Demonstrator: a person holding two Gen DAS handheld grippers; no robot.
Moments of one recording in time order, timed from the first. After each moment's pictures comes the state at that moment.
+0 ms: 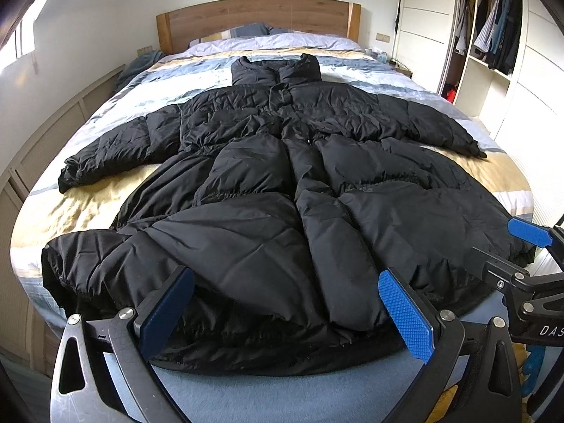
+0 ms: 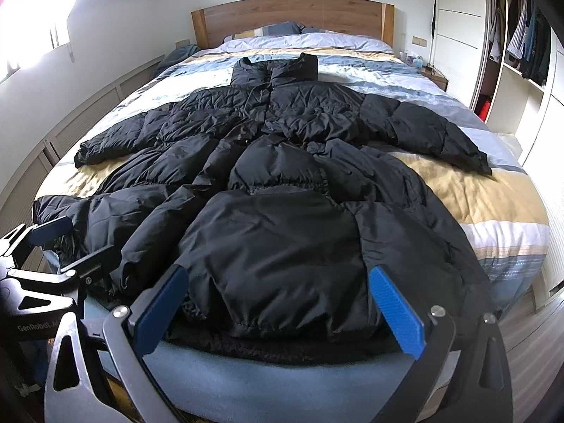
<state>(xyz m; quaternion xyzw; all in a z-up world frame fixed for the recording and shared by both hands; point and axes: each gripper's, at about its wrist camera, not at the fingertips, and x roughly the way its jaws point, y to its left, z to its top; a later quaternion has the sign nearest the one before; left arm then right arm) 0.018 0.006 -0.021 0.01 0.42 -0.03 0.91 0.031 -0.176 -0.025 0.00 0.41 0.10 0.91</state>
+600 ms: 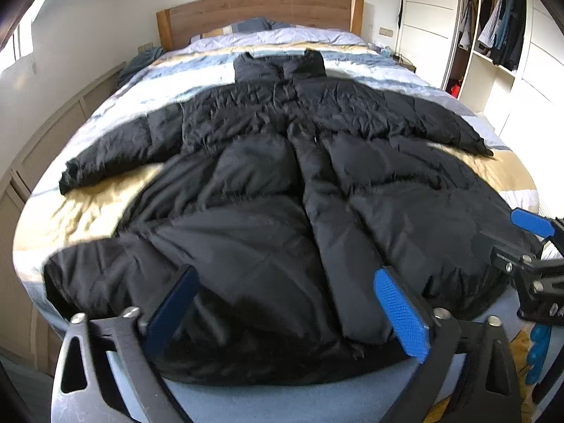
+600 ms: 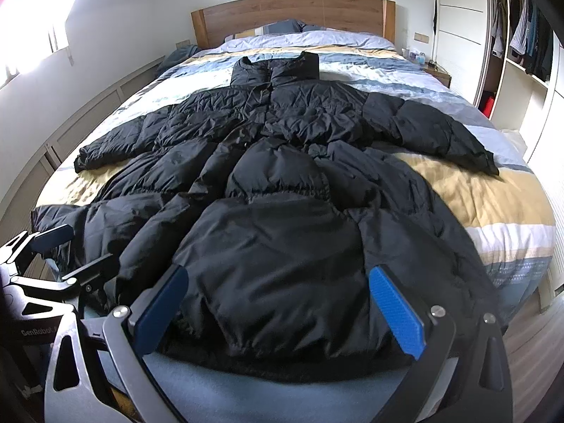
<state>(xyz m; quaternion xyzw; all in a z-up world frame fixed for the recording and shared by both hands) 0.034 0.012 -0.013 0.02 0.42 -0.02 0.91 0.051 -0.180 -0.020 0.00 0.41 0.10 0.91</state>
